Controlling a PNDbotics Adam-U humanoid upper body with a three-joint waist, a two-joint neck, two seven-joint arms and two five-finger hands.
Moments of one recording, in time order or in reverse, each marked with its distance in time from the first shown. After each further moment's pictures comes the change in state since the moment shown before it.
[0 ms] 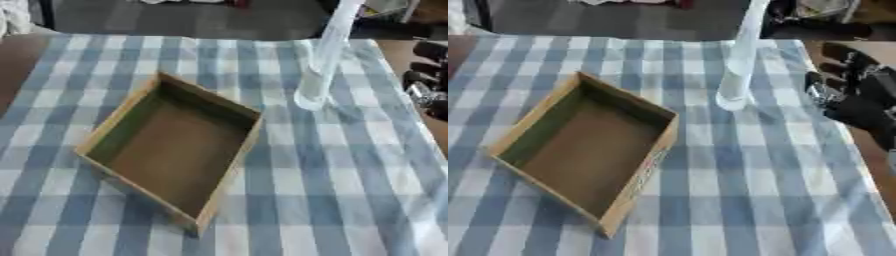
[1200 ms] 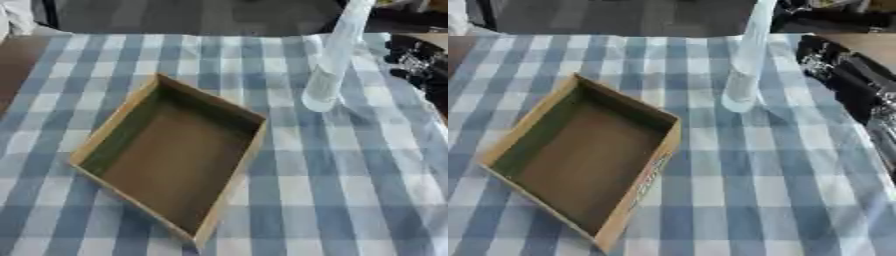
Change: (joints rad) left arm -0.035 -0.017 -0.005 0.000 0.003 -0.011 -0.009; right arm -0.221 -0.059 0.055 0.283 -0.019 -0.106 0.134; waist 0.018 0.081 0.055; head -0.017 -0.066
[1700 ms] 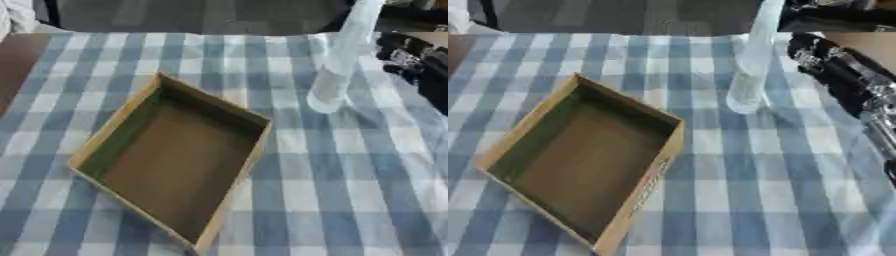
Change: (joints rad) left arm -0.019 -0.009 -0.004 0.000 0.001 -0.009 -0.009; right arm -0.086 -0.004 0.016 0.058 0.033 0.006 0.030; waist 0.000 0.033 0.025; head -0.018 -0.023
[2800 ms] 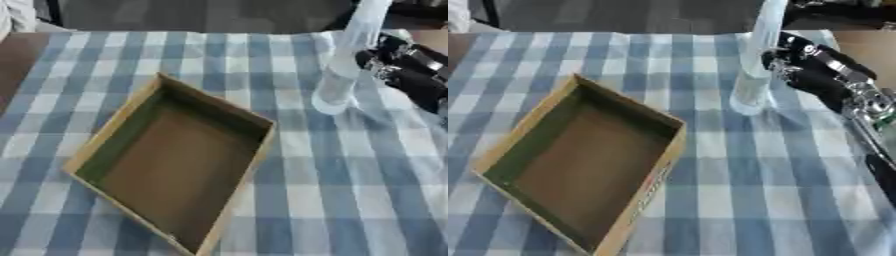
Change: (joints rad) left arm -0.017 -0.008 -0.010 0.000 0.003 -0.011 -0.025; right arm -0.054 0.018 0.021 0.011 0.058 -0.082 0.112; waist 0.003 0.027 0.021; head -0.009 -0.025
